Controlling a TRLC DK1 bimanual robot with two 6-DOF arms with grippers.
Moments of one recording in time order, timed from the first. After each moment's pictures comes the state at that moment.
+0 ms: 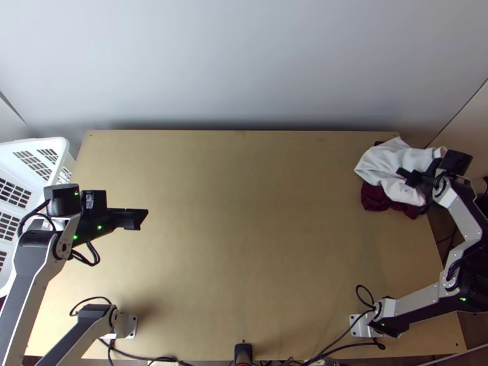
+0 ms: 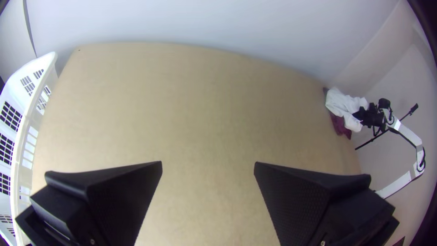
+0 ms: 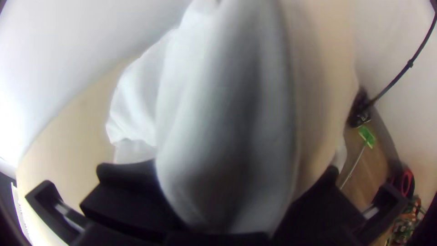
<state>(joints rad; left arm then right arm) 0.03 0.90 0.92 -0.80 0.33 -0.07 -0.43 1.65 1.11 -0.30 -0.04 0.11</state>
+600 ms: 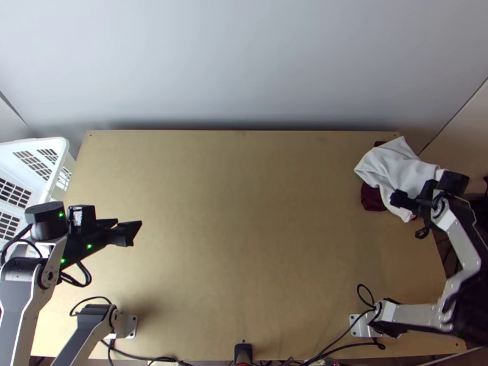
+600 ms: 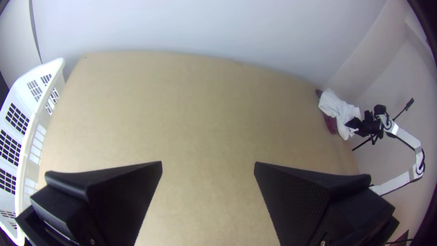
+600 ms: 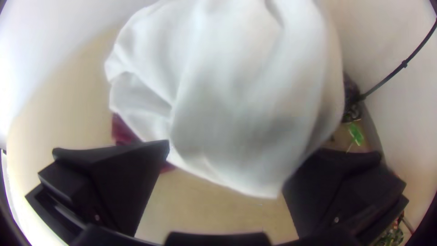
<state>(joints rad) 0.04 0.72 0.91 -0.91 0.33 -0.07 -0.45 1.44 0.91 -0.39 -0.03 -0.02</state>
